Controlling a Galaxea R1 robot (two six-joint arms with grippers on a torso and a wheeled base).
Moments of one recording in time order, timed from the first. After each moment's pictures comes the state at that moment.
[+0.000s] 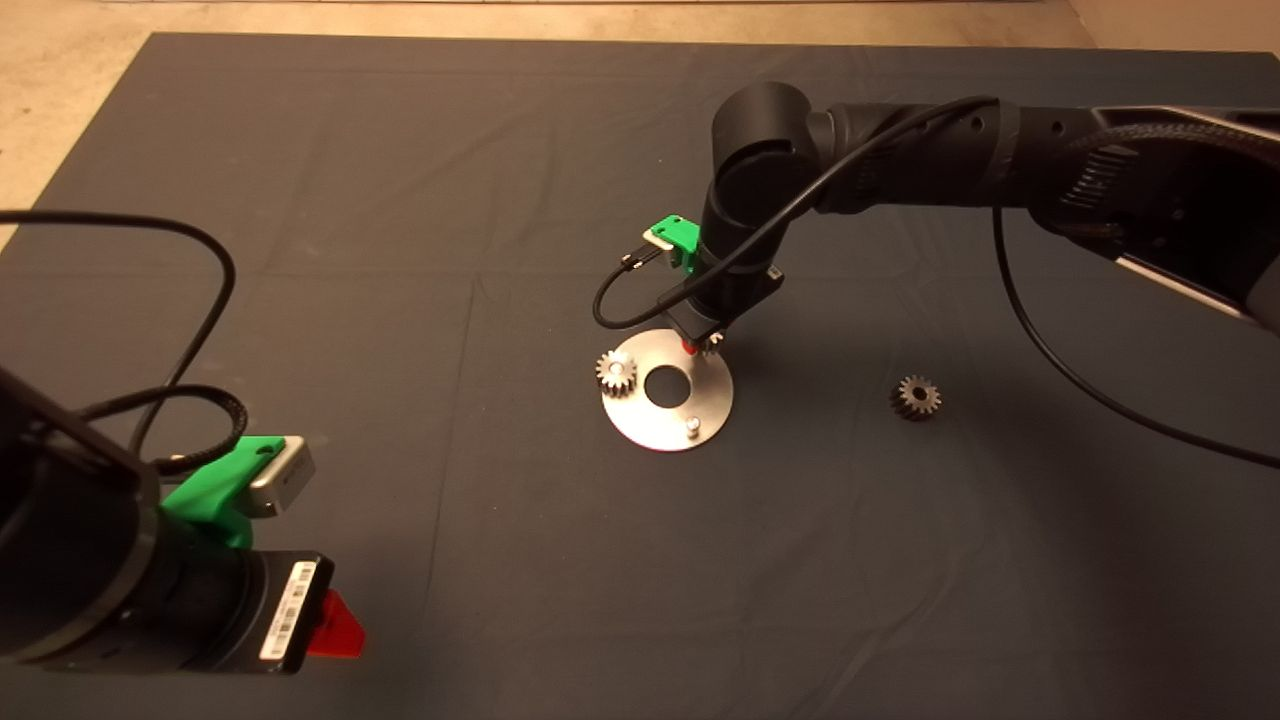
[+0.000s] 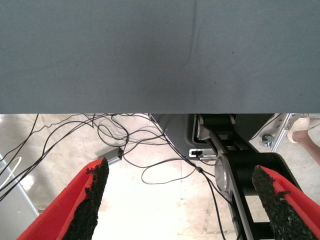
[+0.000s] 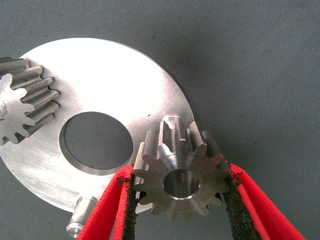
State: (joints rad) left arm -0.57 2.09 -0.33 0.01 1.53 -1.77; right arm 0.39 2.92 -1.45 -0.32 -1.53 0.88
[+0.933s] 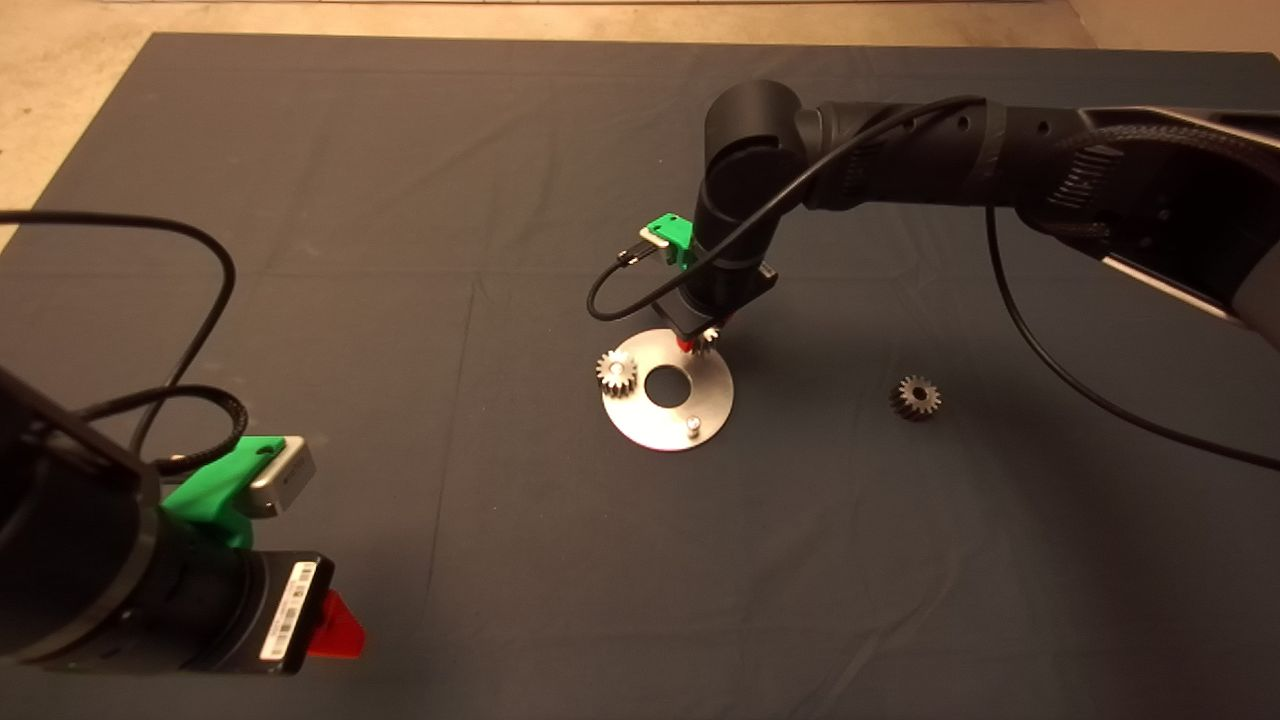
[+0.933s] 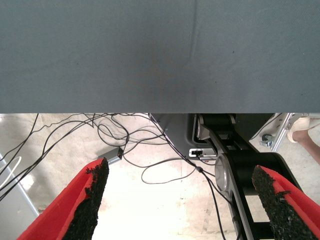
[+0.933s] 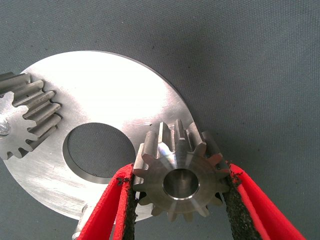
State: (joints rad) left arm -0.57 2.09 -0.33 0.01 1.53 -1.77; right arm 0.39 2.93 -1.50 -0.31 -1.52 0.88
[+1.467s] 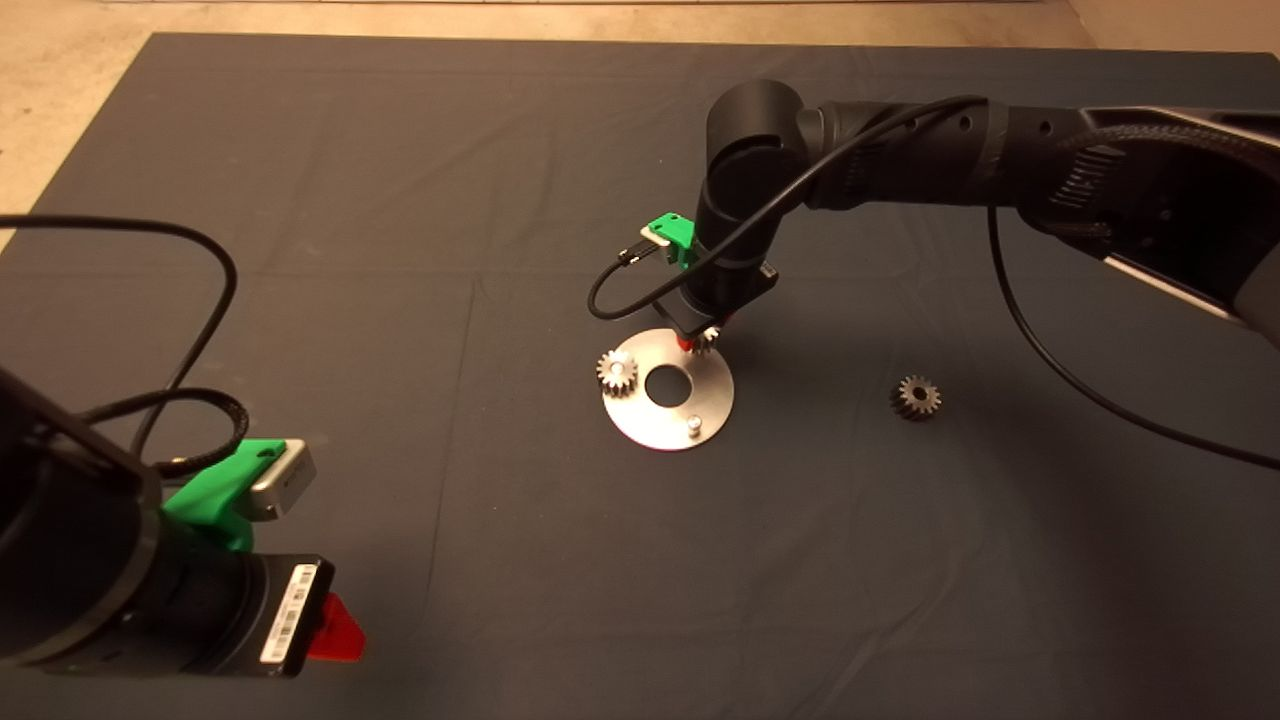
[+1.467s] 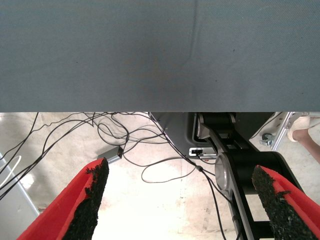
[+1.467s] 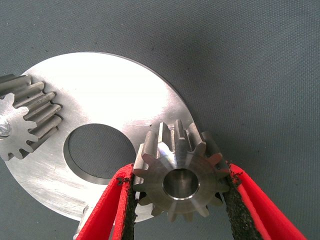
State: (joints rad) left arm -0.56 2.09 -0.33 0.01 1.53 -1.77; right arm 0.39 2.93 -1.50 -0.31 -1.52 0.88
